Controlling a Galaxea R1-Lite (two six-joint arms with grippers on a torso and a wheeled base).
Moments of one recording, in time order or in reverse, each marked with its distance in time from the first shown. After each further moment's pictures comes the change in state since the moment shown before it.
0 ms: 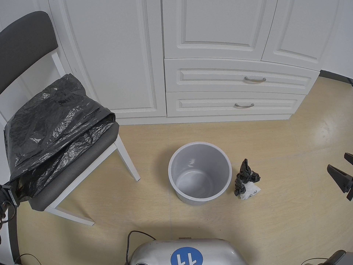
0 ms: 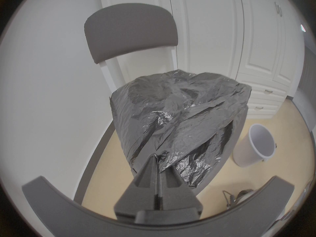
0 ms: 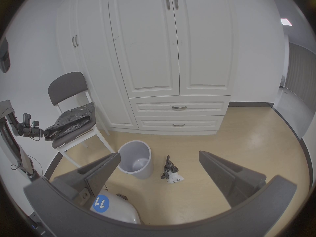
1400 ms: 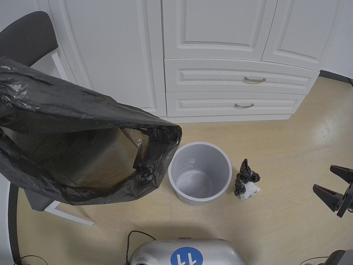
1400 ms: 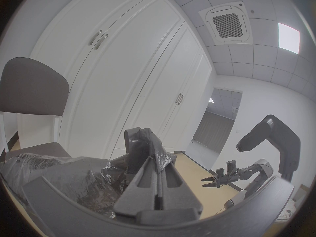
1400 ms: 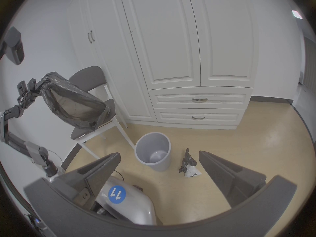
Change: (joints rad) left arm -0.943 -0.531 -0.471 0.218 -0.041 -0.639; right arm 0.294 0.019 0.052 -0.019 -0.104 0.056
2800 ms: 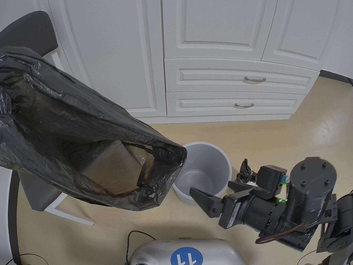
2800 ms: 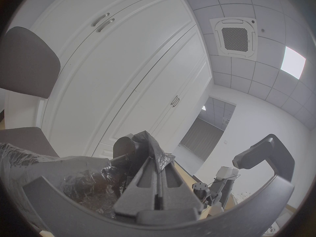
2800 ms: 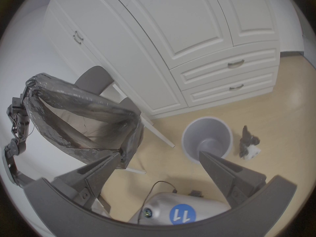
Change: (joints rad) left arm -0.111 0.165 -0.027 -0.154 0.012 -0.130; right arm 0.644 0.816 -0.179 -0.552 -0.427 0.501
